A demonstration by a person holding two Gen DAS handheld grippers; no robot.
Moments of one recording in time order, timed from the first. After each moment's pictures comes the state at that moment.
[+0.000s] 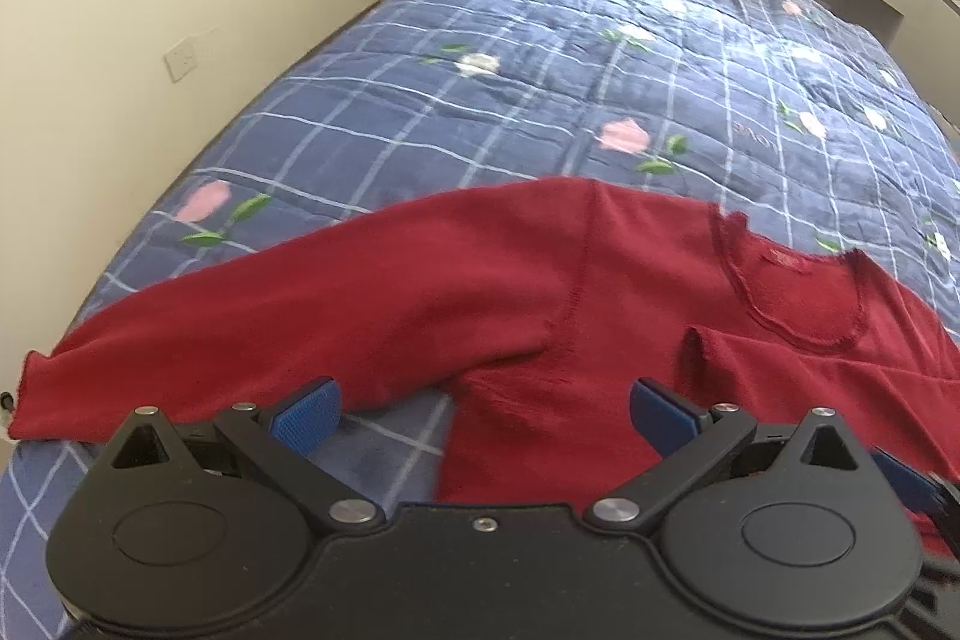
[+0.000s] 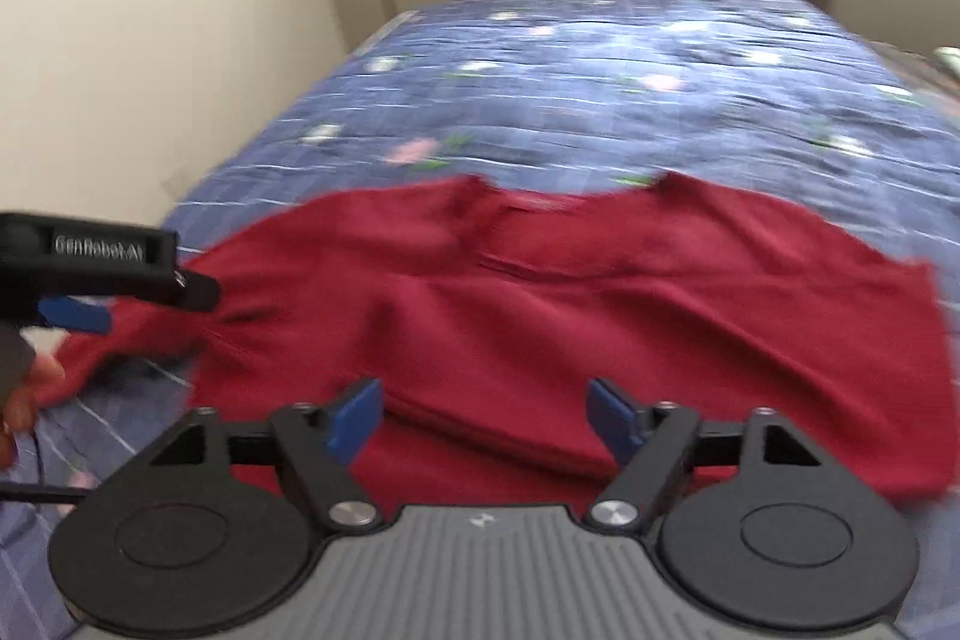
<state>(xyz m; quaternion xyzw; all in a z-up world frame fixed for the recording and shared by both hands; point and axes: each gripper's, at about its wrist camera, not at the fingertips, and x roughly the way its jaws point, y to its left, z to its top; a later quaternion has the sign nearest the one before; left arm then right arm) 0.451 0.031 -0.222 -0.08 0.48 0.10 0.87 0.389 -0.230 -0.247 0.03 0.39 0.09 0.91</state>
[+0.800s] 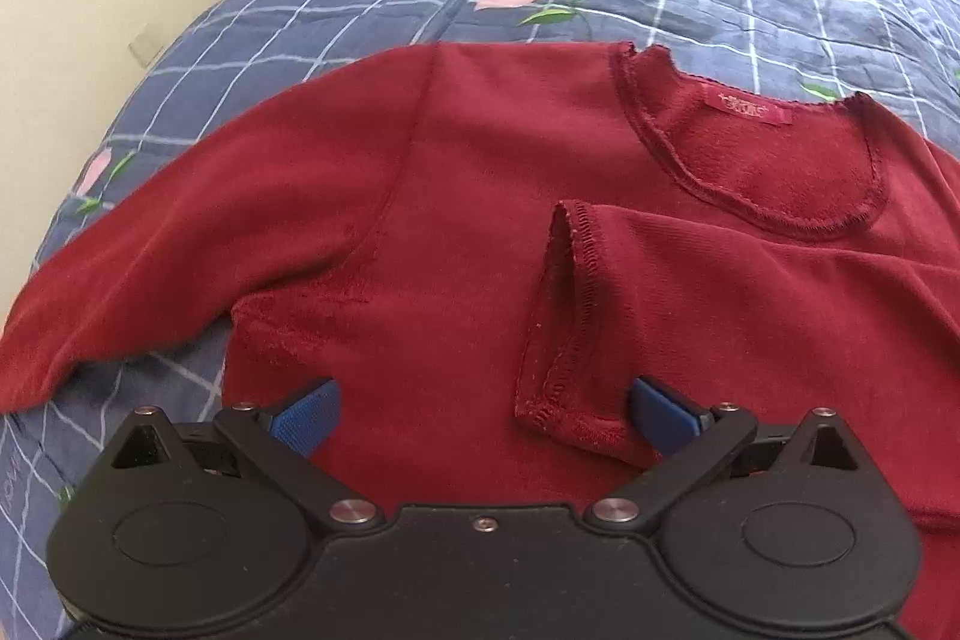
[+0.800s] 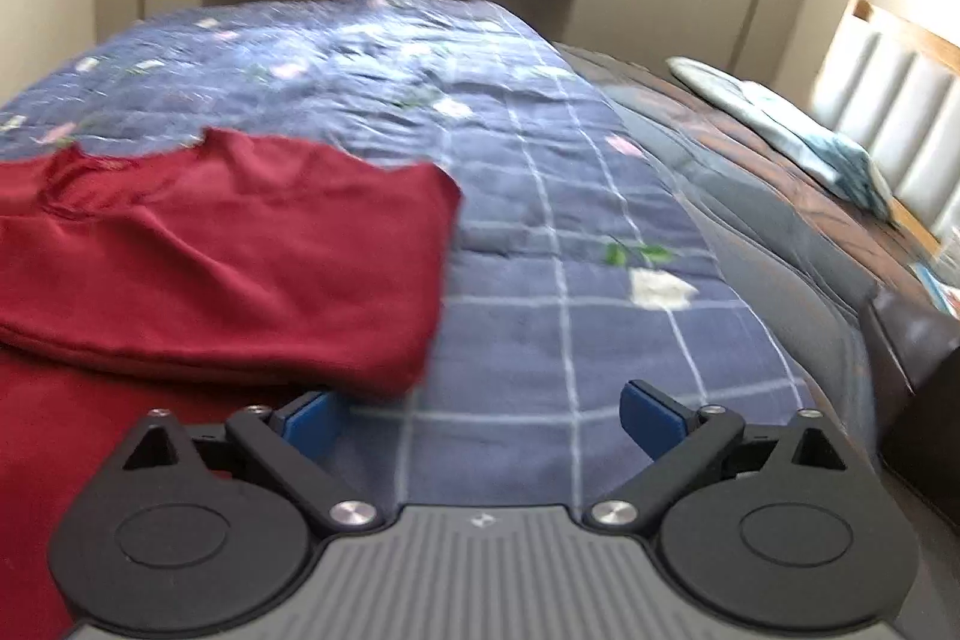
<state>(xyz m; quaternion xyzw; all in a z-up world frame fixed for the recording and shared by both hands) 0.493 -0.075 -0.292 -0.01 0.55 0.12 0.82 0.353 -0.365 -0.286 -0.04 0.35 -0.12 0.93</state>
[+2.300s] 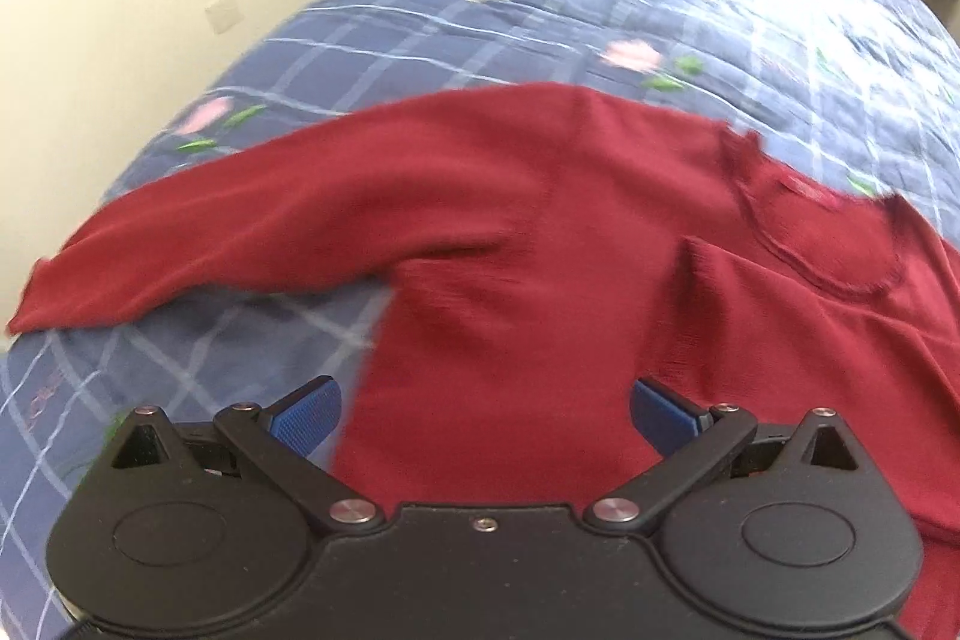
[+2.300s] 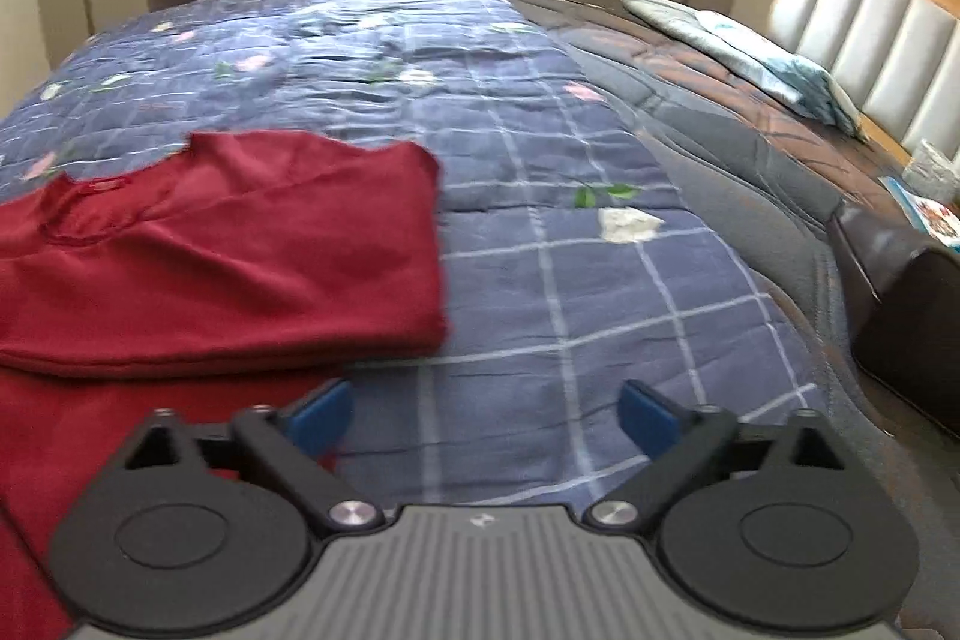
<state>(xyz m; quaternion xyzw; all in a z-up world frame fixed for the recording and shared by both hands) 0.434 -0.015 -0.256 -0.09 0.50 0.18 0.84 0.338 -0.344 -0.261 0.02 0.40 -0.16 0.90</state>
